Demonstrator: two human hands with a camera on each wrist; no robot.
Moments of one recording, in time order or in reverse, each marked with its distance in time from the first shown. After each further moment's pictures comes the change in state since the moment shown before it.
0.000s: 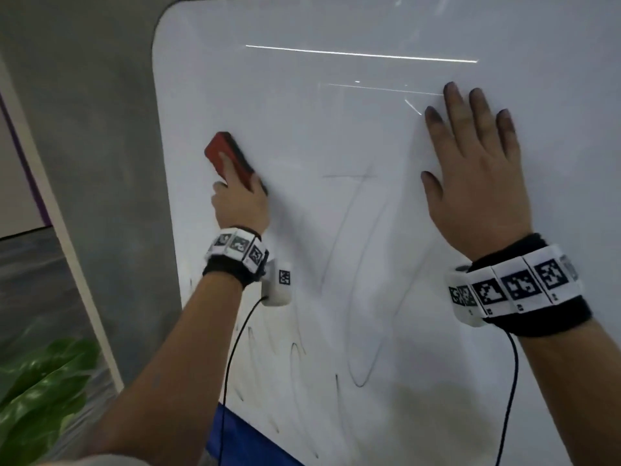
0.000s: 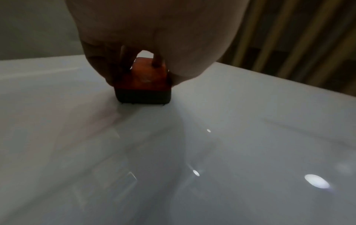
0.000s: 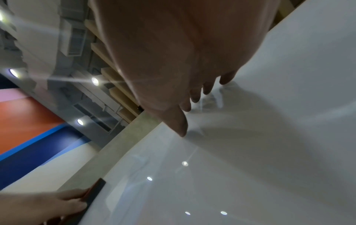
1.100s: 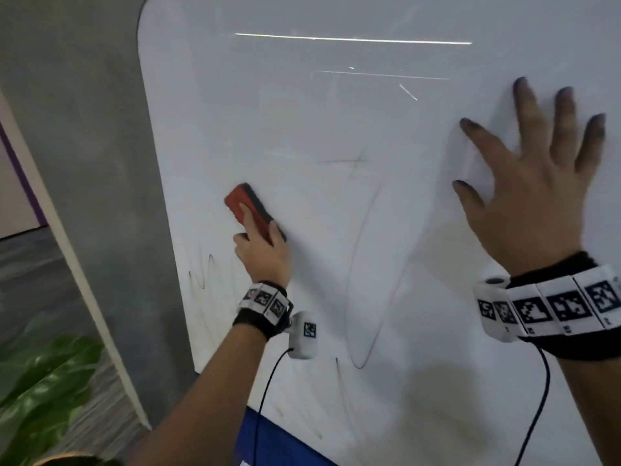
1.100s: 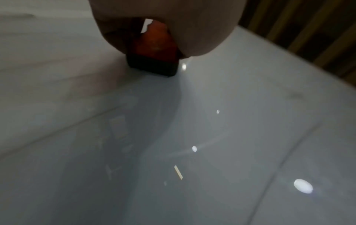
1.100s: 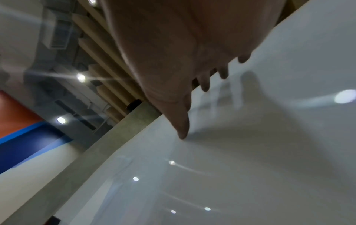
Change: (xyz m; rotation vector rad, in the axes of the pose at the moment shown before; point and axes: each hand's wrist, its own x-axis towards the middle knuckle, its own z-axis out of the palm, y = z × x) left_hand -0.093 -0.050 0.047 -0.239 0.054 -0.032; right_hand -0.048 0.031 -0.017 -0.036 0.046 0.150
